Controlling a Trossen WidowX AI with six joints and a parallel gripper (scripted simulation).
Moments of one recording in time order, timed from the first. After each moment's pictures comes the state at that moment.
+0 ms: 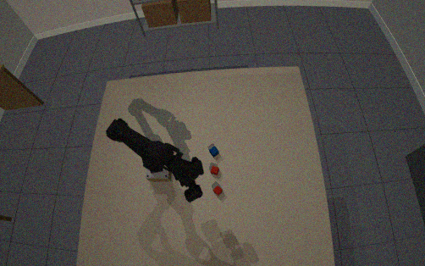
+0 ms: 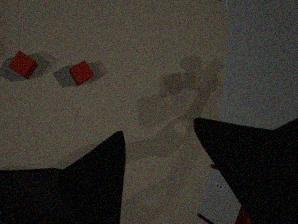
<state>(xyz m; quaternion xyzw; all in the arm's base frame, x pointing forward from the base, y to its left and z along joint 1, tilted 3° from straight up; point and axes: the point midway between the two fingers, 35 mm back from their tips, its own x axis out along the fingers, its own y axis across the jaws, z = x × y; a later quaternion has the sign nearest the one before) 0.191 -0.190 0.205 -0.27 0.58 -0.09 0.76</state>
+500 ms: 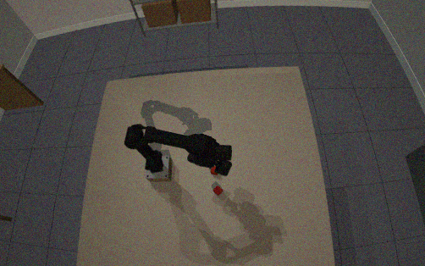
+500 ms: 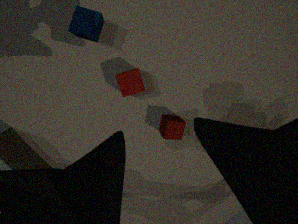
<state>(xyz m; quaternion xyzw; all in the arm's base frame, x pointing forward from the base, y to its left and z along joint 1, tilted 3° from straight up) 0.275 -0.089 0.126 -0.37 0.60 0.27 0.65</state>
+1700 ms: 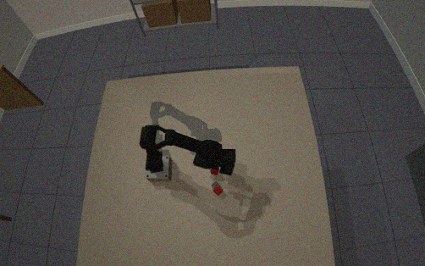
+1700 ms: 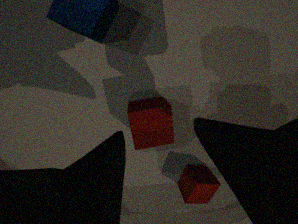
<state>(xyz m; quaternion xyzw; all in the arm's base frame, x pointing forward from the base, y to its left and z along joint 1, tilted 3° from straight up) 0.293 -0.069 0.025 -0.39 0.60 0.33 0.62</state>
